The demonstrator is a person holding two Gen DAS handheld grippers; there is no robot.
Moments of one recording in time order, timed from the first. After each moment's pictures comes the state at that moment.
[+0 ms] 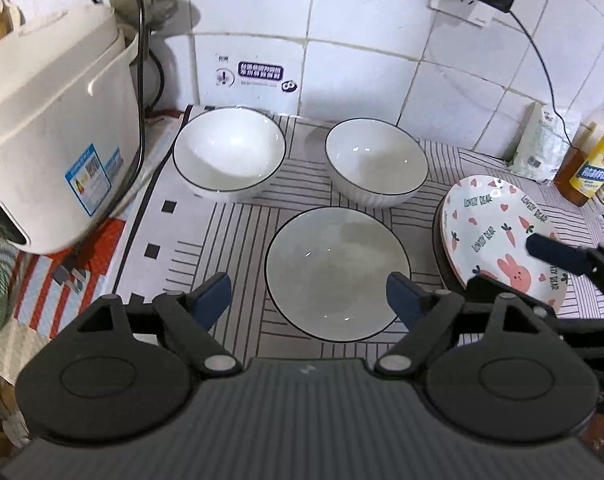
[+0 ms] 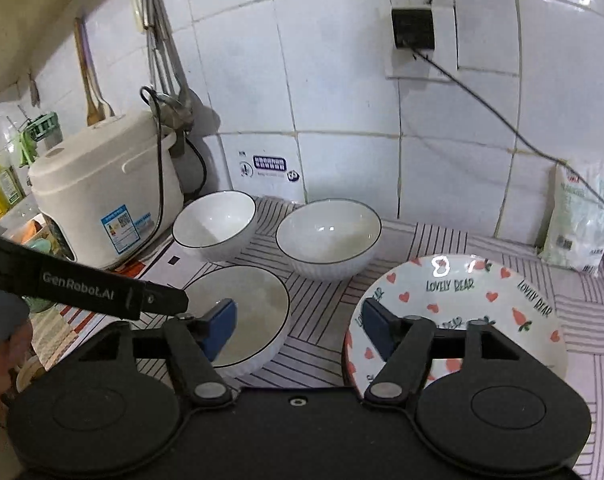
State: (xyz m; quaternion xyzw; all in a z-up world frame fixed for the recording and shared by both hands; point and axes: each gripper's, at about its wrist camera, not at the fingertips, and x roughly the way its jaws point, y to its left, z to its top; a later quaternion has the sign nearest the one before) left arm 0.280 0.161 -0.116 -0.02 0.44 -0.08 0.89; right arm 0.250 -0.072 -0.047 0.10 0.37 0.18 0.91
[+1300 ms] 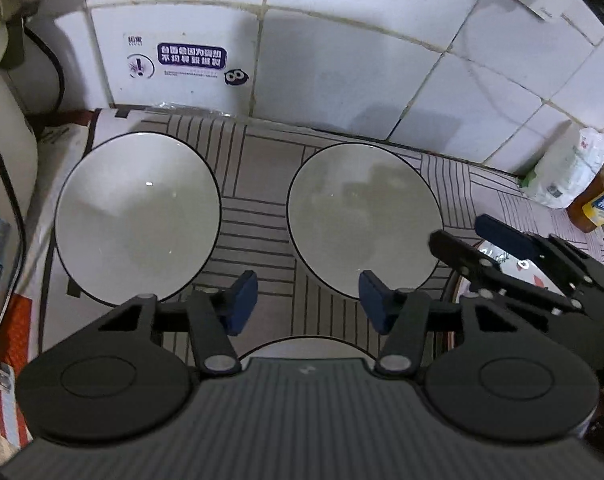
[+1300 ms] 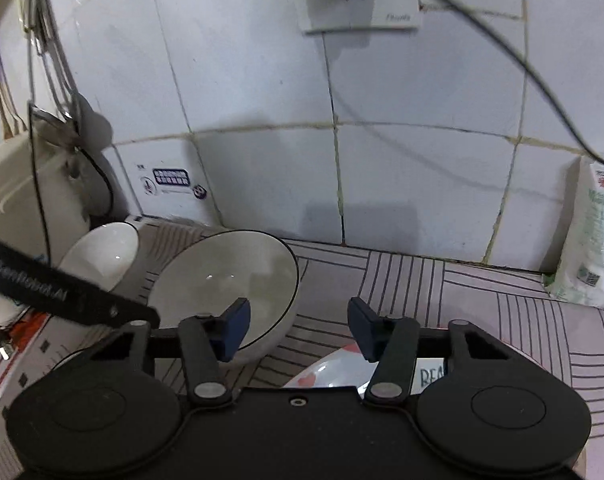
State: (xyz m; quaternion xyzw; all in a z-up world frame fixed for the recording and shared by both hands) left arm 0.432 0.130 -0.162 -0.05 0.52 -0.13 0.84; right arm 0.386 -0.097 -0.121 0.11 0.41 0.12 0.90
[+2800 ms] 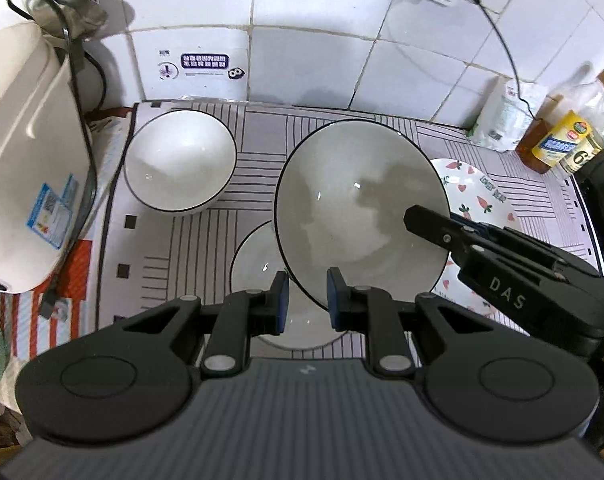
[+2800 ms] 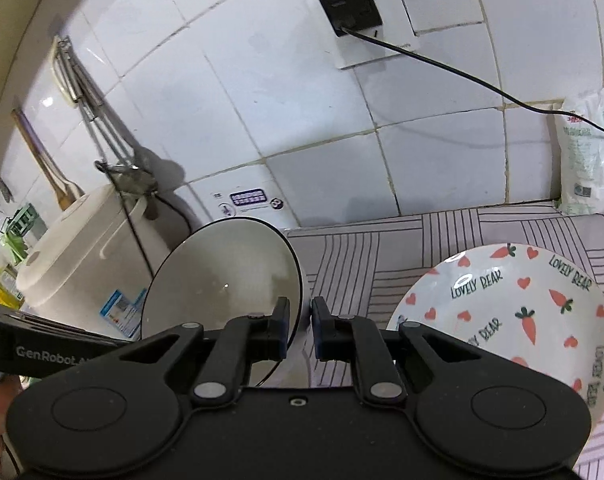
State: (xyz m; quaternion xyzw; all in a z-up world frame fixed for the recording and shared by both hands) left arm 0.321 0.161 -0.082 -0.01 0.52 -0.16 0.84; right arm 0.305 -0.078 -0.055 0.25 0.40 0.13 0.87
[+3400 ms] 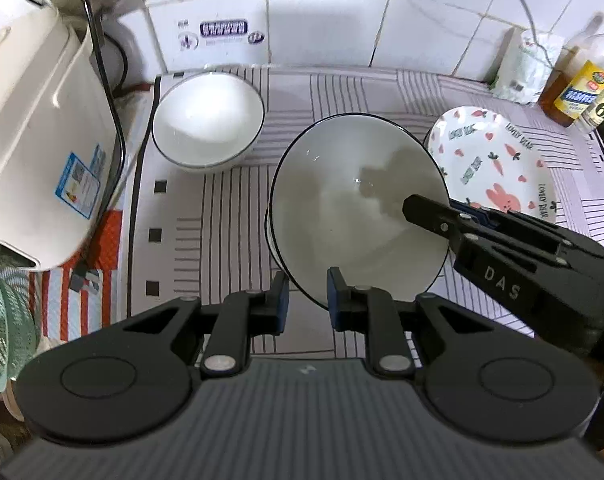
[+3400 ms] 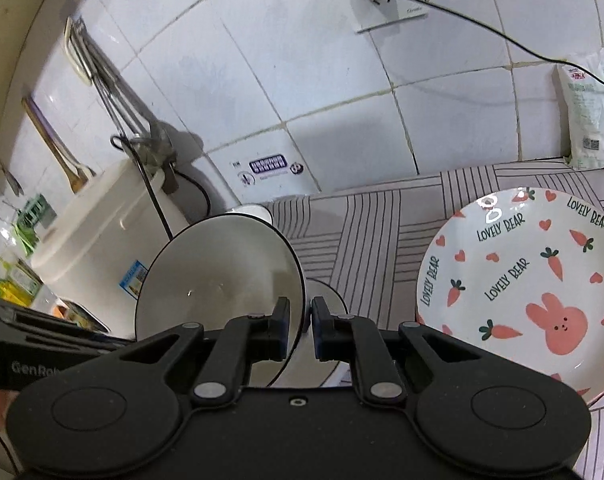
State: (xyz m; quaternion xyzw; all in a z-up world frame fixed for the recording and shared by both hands) left arm 0.306 0.168 -0.100 0.04 0.55 -0.14 0.82; right arm 0.277 -0.051 -0.067 0.26 0.41 0.14 0.86
